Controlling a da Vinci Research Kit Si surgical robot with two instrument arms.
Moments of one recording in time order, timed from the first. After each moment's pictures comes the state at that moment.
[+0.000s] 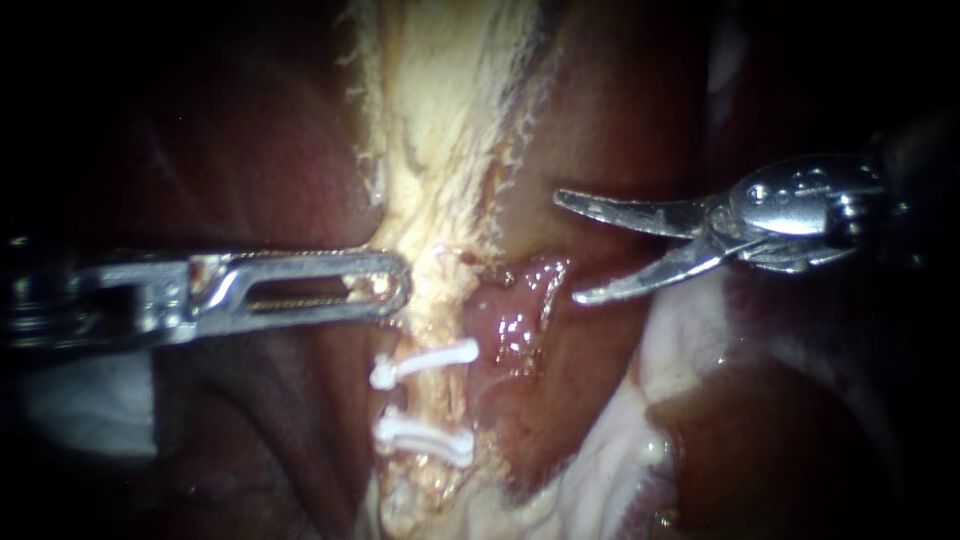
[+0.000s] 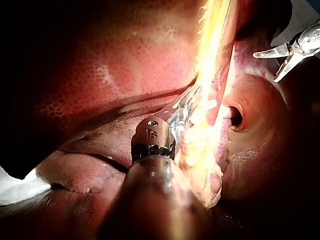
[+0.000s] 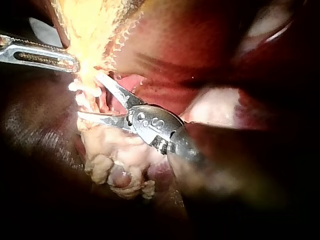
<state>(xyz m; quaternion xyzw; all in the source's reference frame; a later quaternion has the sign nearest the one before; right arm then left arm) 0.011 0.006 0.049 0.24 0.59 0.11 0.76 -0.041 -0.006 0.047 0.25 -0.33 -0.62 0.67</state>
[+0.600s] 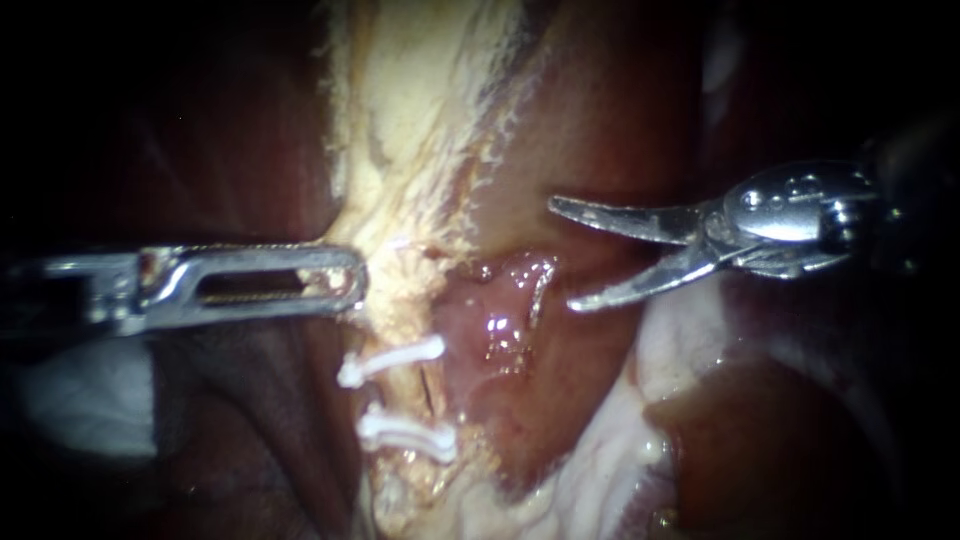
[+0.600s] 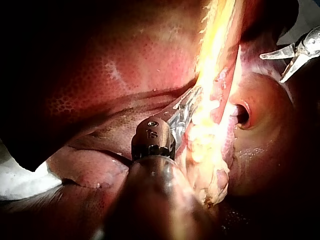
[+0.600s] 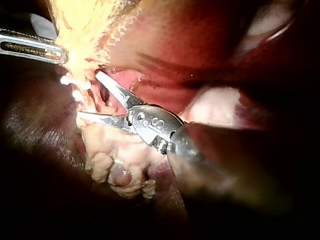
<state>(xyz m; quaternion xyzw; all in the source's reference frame) 0.012 0.004 0.050 0.24 0.59 0.10 0.76 -0.038 -0.006 0.045 0.25 -0.32 -0.62 0.67</state>
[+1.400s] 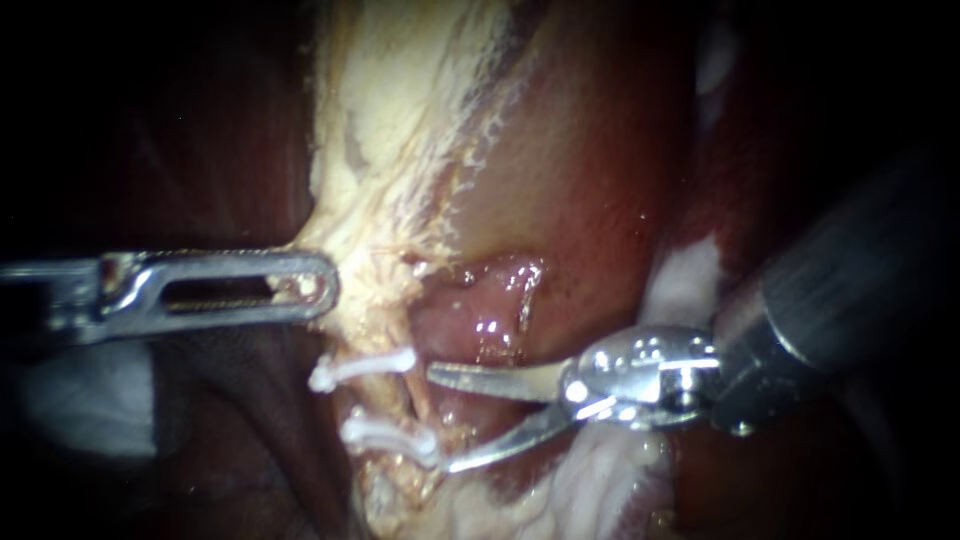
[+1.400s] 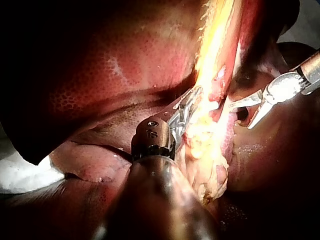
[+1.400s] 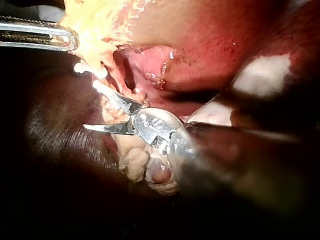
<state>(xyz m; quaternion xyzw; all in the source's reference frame) 0.020 -0.007 0.056 0.37 0.50 0.07 0.78 -0.037 -0.006 0.043 0.24 -0.32 -0.62 0.67</state>
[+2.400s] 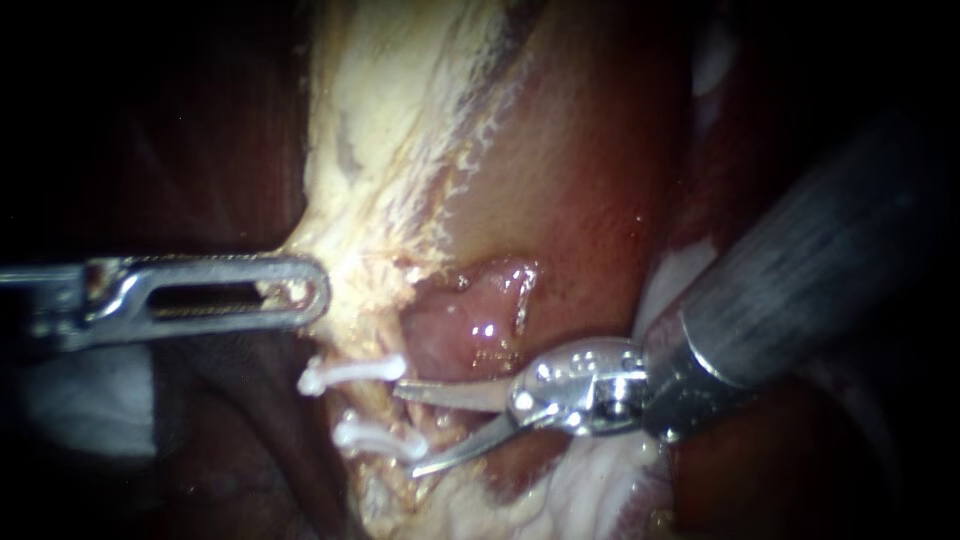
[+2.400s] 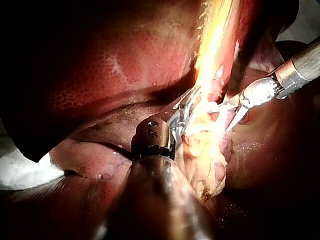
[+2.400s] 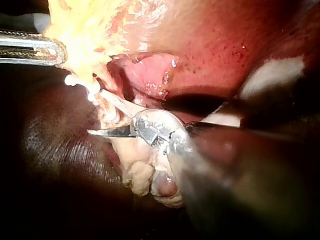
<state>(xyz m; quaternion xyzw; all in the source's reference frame) 0.023 -0.007 0.060 0.38 0.48 0.08 0.79 -0.036 -0.006 0.042 0.24 -0.33 -0.62 0.67</state>
